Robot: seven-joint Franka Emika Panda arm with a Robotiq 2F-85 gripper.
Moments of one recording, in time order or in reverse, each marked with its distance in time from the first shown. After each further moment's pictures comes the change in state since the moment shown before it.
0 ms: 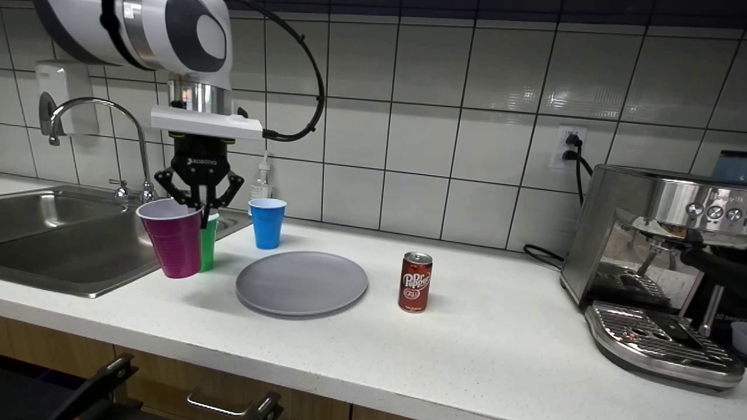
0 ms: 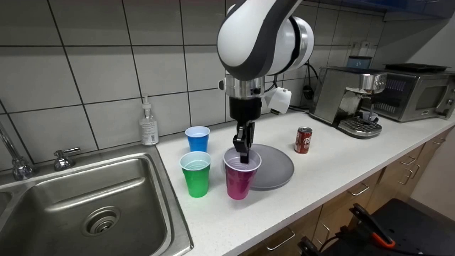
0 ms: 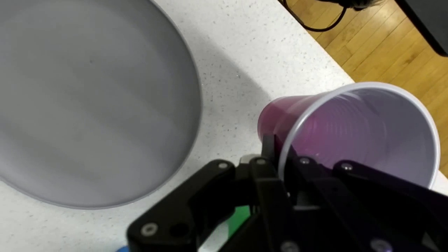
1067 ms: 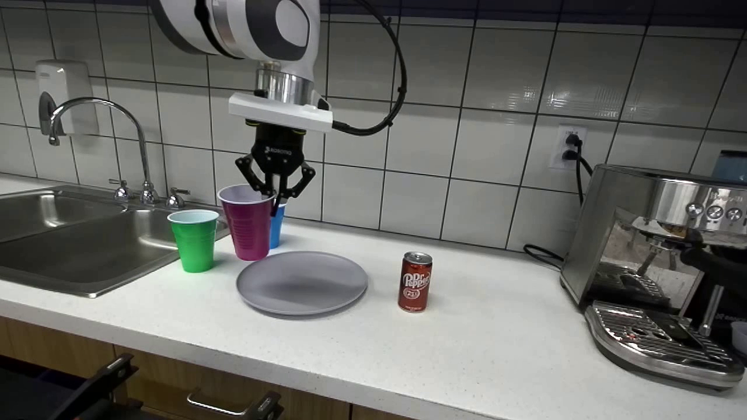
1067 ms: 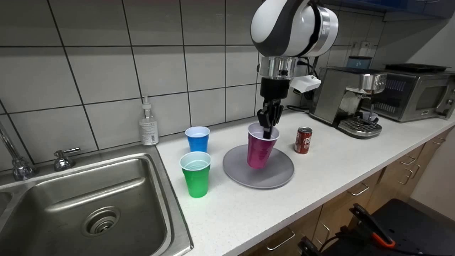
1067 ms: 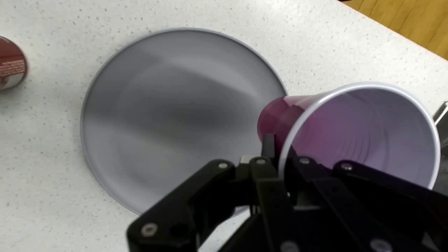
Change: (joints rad) arm -0.109 -0.008 -0.169 0.064 0.055 -0.048 0.001
